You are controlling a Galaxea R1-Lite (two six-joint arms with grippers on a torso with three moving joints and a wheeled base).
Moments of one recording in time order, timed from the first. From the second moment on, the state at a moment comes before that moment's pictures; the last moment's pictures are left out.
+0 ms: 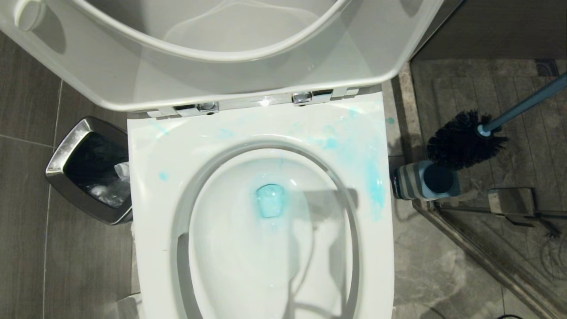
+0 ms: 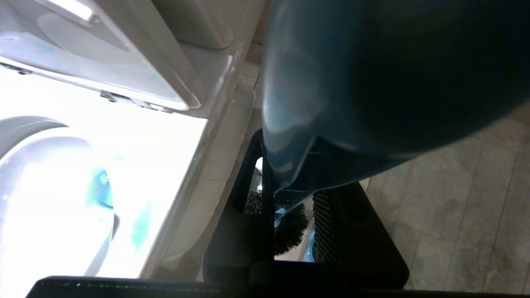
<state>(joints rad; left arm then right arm) 0.00 0.00 0.00 0.00 0.00 0.00 0.45 1.02 -1.32 0.13 -0.11 -0.22</state>
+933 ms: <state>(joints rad) 0.00 0.00 0.00 0.00 0.00 0.00 0.45 1.02 -1.35 0.18 -0.15 -0.31</state>
